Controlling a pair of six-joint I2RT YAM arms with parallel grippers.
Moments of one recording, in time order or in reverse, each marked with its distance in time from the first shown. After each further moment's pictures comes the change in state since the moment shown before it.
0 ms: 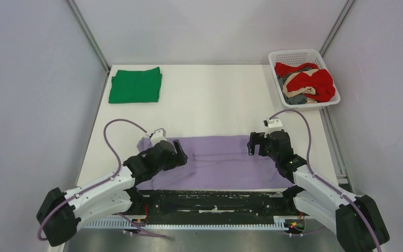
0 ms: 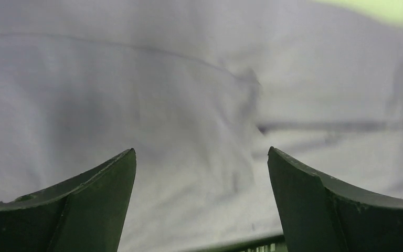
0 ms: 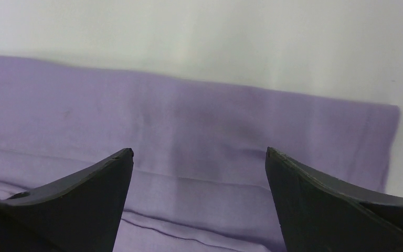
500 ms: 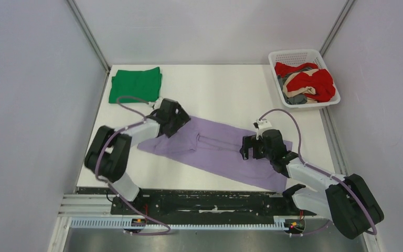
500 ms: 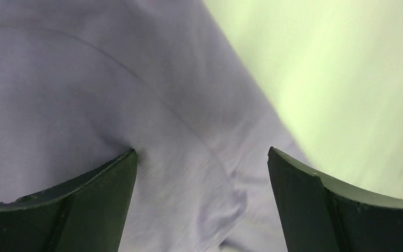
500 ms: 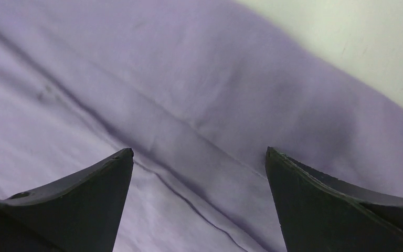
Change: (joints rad) left arm 0.493 0.674 0.291 0.390 0.211 -0.084; right arm 0.034 0.237 0.037 0.079 -0.171 0.001
